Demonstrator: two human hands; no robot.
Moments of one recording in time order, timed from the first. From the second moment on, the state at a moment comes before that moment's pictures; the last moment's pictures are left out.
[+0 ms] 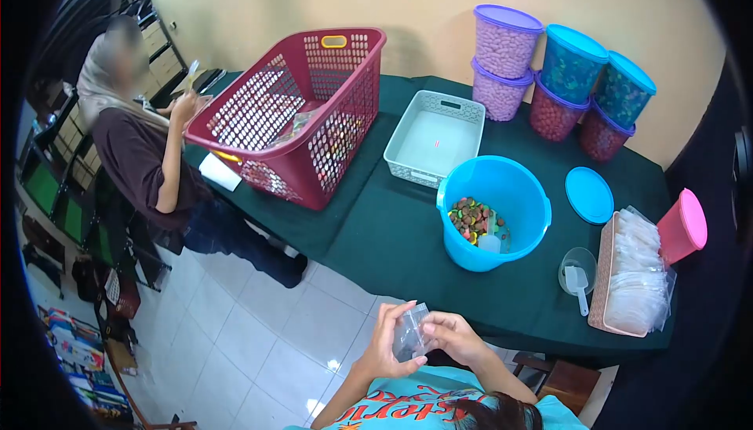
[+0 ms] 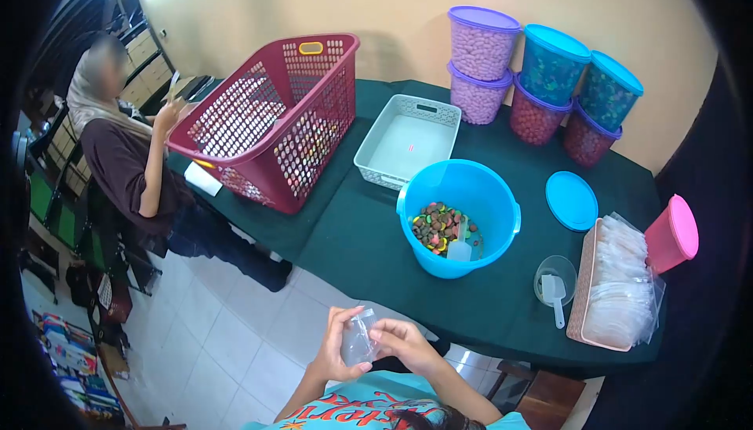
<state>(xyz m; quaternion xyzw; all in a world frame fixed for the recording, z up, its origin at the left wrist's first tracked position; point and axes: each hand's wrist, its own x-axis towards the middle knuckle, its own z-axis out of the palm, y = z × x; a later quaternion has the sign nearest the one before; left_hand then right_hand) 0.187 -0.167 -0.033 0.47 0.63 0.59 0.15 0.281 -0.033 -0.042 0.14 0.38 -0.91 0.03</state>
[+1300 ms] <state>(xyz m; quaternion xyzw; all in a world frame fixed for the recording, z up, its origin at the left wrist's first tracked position) 0.041 -0.039 0.007 0.72 0.51 0.45 0.16 0.216 0.043 0.021 0.27 0.76 -0.52 -0.29</state>
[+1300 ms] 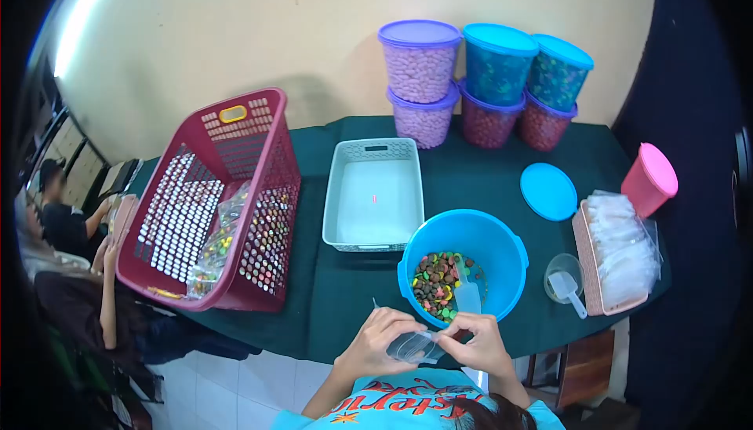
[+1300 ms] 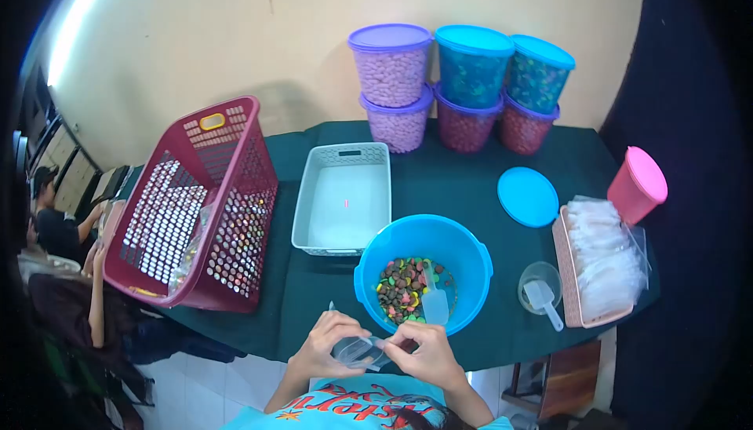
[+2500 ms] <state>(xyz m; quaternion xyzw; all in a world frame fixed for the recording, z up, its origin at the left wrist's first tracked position) 0.028 -0.076 -0.035 0.51 0.51 0.62 0.31 0.158 0.177 -0.089 0.13 0.90 0.09 0.41</state>
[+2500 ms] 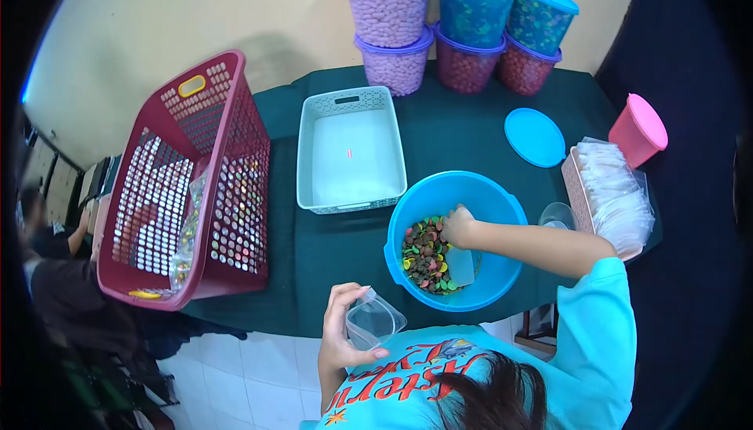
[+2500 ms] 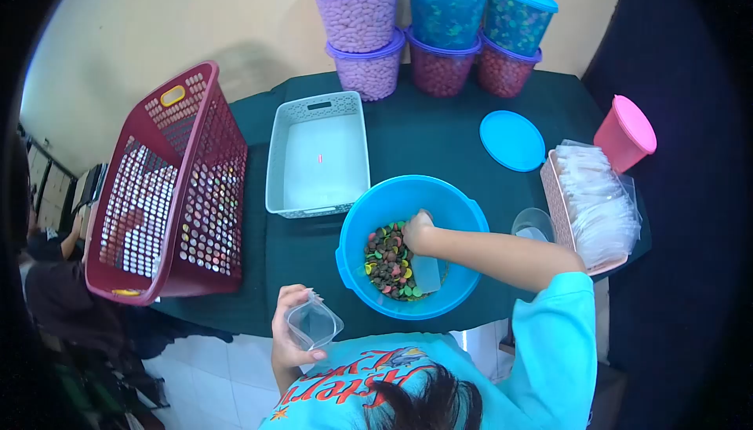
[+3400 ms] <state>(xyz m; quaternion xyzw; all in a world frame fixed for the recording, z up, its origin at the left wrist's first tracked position) 0.019 -0.069 -0.034 0.51 0.50 0.60 0.37 0.163 0.152 -0.063 0.30 0.85 -0.14 0.40</state>
